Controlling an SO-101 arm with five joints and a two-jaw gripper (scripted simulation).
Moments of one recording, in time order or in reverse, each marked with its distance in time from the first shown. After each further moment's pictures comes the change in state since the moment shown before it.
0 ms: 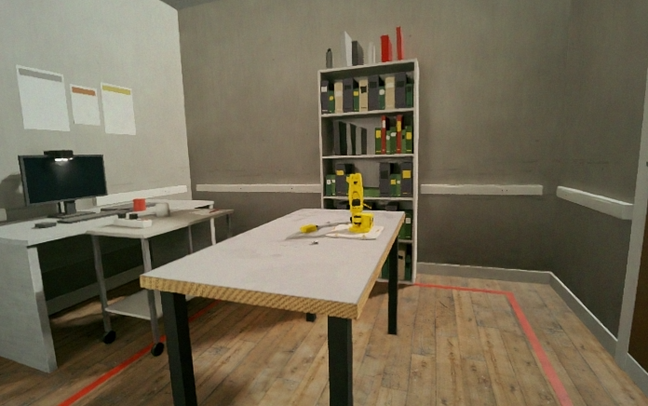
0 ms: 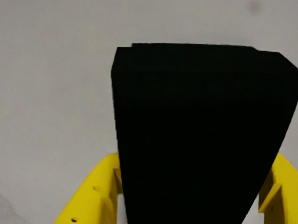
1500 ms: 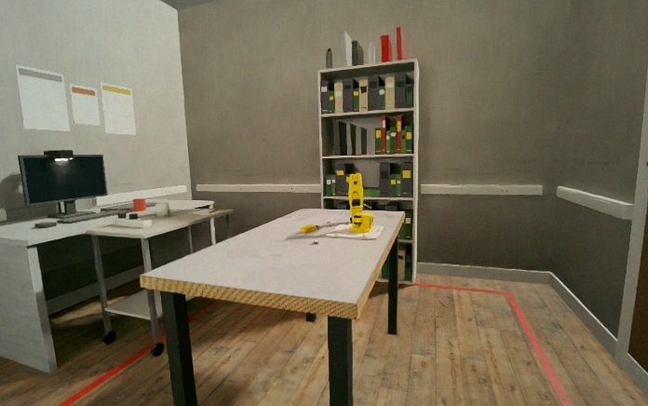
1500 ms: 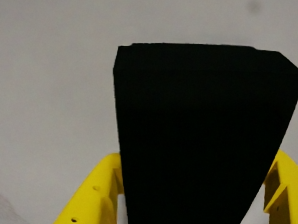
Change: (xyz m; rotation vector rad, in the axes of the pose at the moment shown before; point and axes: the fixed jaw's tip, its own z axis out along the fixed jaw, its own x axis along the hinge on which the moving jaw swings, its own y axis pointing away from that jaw) arm 0.000 0.000 0.000 0.000 0.000 0.000
